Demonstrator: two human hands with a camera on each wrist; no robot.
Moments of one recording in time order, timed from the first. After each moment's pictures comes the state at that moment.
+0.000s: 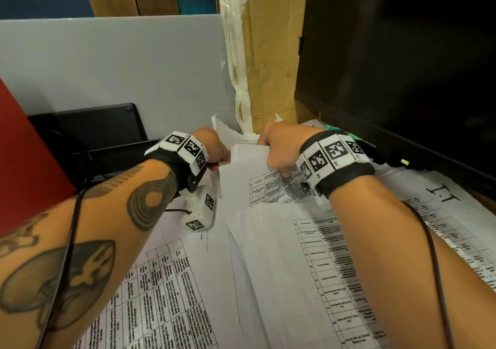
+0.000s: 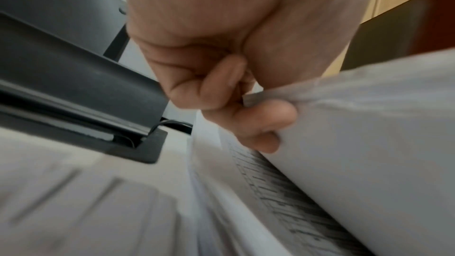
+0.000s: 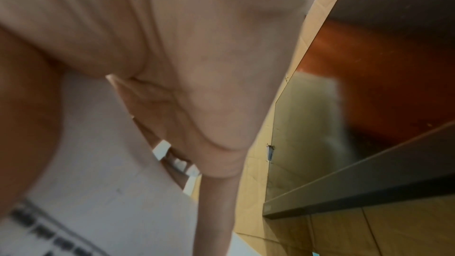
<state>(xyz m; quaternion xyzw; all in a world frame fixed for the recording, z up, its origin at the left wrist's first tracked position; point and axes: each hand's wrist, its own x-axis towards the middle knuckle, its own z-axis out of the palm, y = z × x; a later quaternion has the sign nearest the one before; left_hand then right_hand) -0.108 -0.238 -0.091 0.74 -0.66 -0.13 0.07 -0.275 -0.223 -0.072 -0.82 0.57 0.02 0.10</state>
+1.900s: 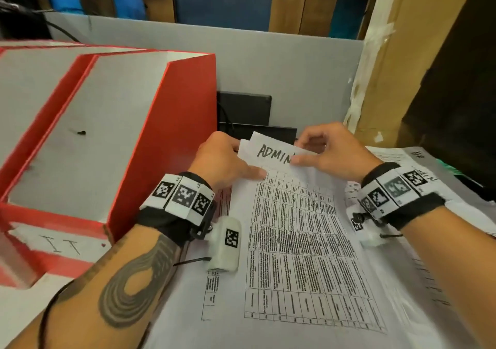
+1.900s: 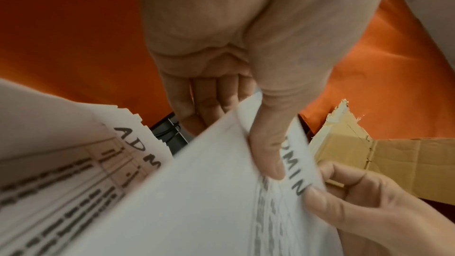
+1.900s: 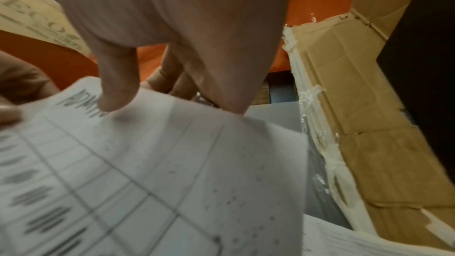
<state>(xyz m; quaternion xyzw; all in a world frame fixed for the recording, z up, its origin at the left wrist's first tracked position) 0.053 -0.013 -0.100 0.70 -0.52 -0.25 0.41 -0.163 -0.120 -0.080 -0.87 0.33 -0.27 0.24</state>
